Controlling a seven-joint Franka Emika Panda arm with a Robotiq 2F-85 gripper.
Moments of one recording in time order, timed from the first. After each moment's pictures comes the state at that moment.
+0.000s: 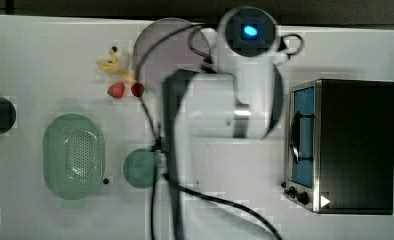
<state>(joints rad) -0.29 0.26 0.20 -1.84 -0.11 0.51 -0.44</state>
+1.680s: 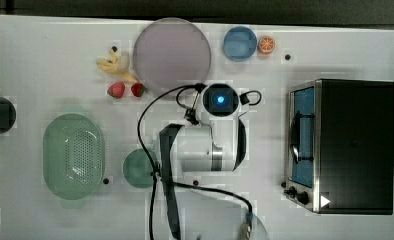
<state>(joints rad) -0.24 0.33 0.19 -2.21 -0.10 0.86 -0.46</state>
